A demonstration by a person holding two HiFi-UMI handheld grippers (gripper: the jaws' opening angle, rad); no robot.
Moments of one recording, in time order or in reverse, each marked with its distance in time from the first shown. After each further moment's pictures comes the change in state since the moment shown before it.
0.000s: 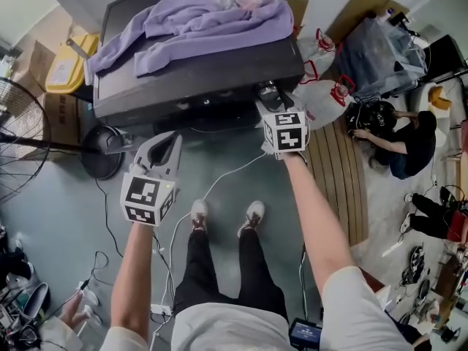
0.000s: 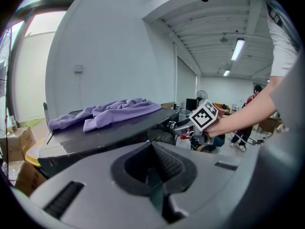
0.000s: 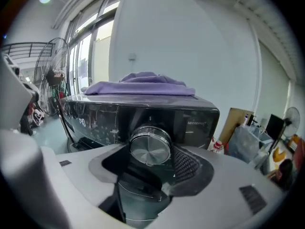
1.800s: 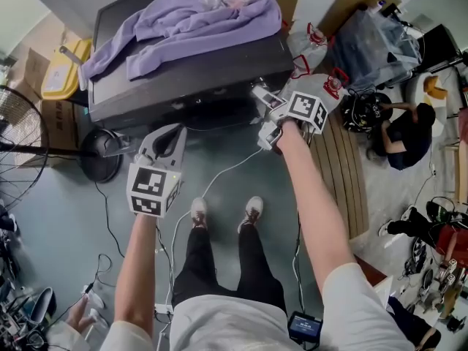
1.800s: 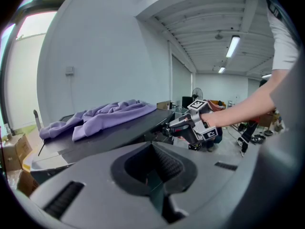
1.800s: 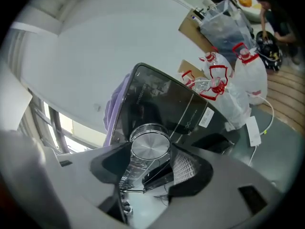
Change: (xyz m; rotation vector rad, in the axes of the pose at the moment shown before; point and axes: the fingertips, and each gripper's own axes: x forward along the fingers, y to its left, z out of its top) left arm 0.021 -0.016 0.019 0.042 0.011 -0.039; right arm -0.002 -0.005 -0.008 1.159 0.038 0.377
